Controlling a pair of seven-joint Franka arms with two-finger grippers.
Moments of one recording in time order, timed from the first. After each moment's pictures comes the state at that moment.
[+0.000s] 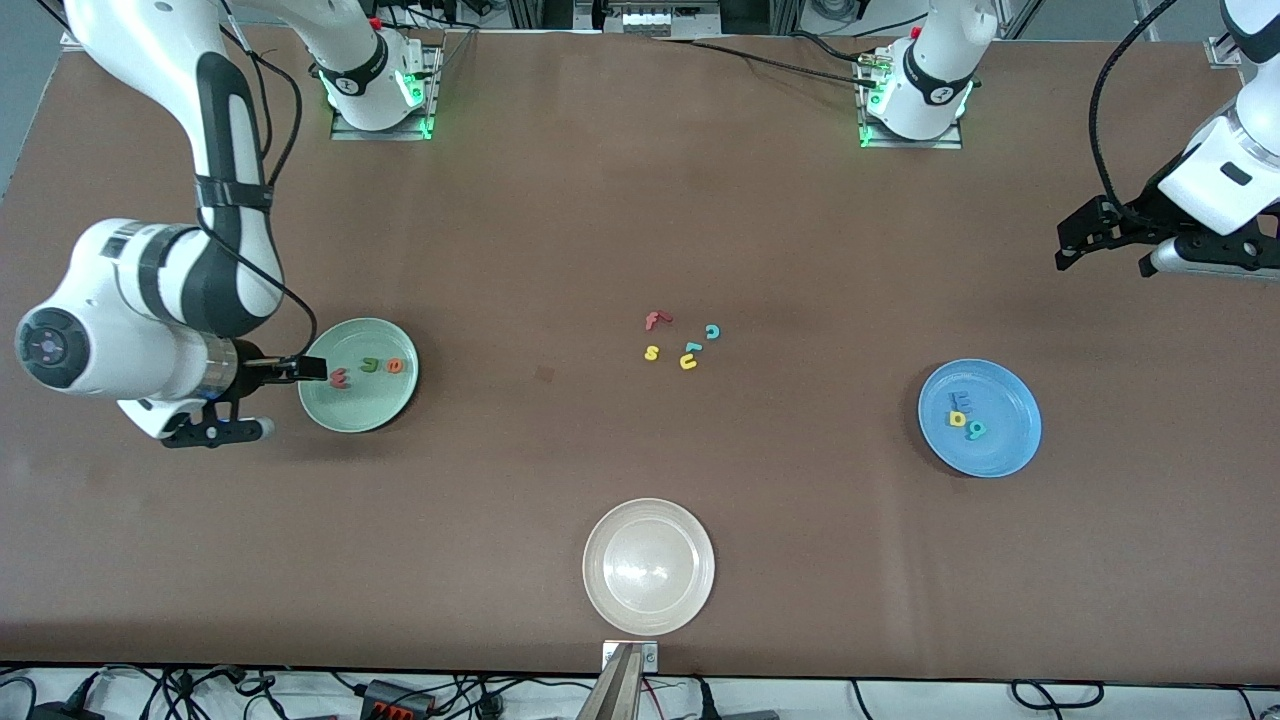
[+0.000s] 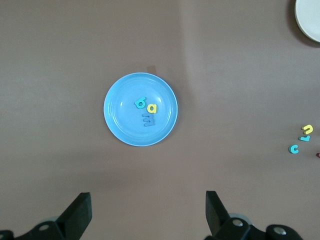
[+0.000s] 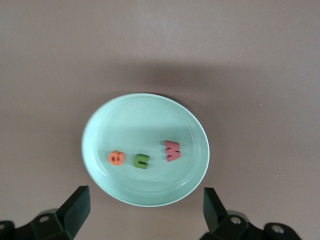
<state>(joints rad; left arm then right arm) -0.03 -0.11 0.02 -1.86 -0.02 1.80 0.06 0.54 0.53 -0.61 -1.61 0.35 1.84 -0.19</state>
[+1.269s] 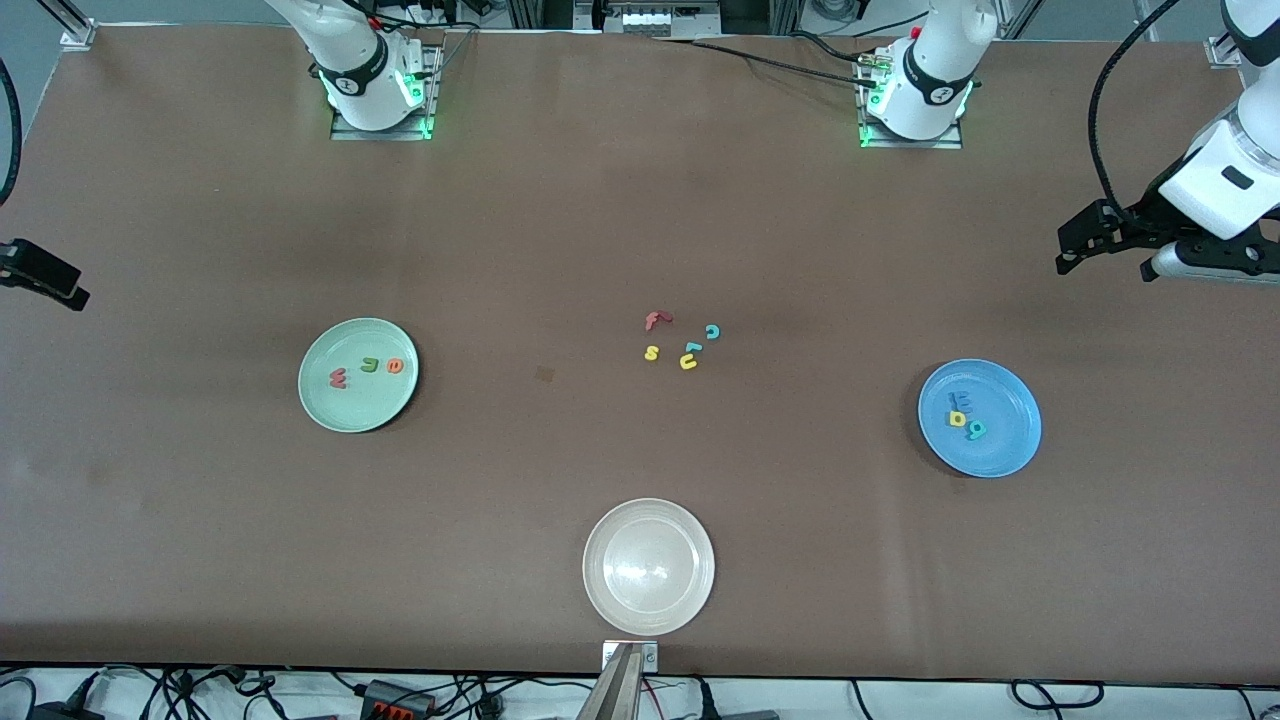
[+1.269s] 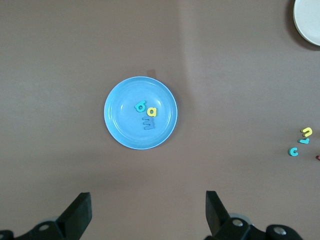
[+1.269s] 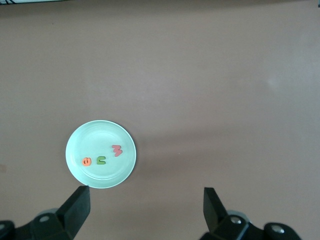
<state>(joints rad) -0.01 -0.09 0.01 -1.83 -0.02 1.80 0.06 -0.08 0.11 -0.04 -1.50 -0.06 1.69 0.00</state>
